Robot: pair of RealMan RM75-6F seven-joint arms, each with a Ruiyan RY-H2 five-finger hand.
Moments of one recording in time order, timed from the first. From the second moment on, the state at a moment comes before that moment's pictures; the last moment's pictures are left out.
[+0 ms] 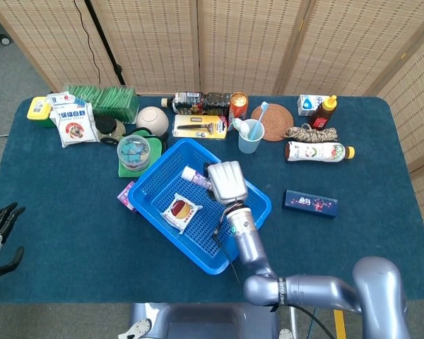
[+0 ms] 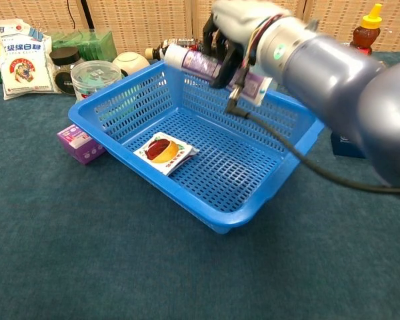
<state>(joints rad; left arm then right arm) -0.10 -0.87 0.04 -1.84 1.49 1.34 -0.02 1.00 -1.78 0.42 -1.54 -0.76 1.28 -0.81</state>
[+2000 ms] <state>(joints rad) -0.24 -0.88 0.00 -1.81 1.63 1.26 -0.04 0.32 -1.18 0.14 -1.63 -1.25 1.52 -0.14</state>
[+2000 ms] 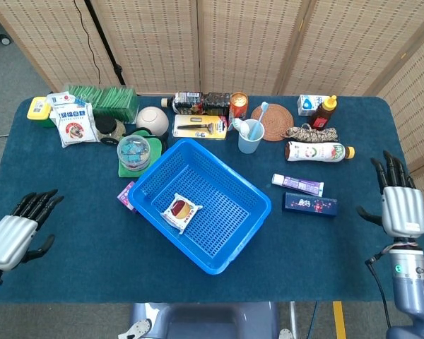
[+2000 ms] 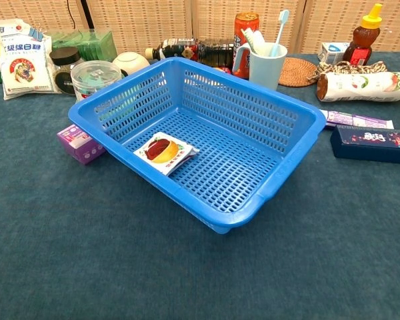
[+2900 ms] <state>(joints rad) -0.71 -1.01 -0.18 -1.84 1.36 0.76 0.18 0.12 -1.15 0.05 -1.62 -1.46 1.60 0.08</state>
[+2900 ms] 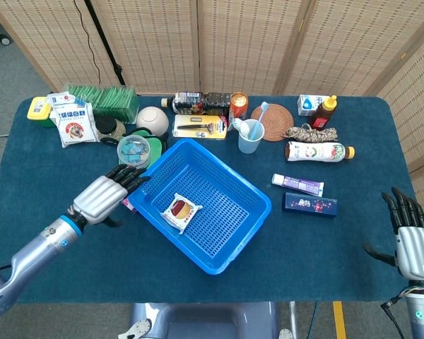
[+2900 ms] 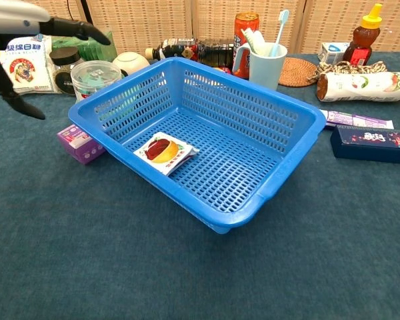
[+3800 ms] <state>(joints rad) -1.19 -1.44 -0.07 -1.71 0.63 0.77 0.73 0.09 -1.13 0.09 -1.64 -1.47 1.58 0.13</state>
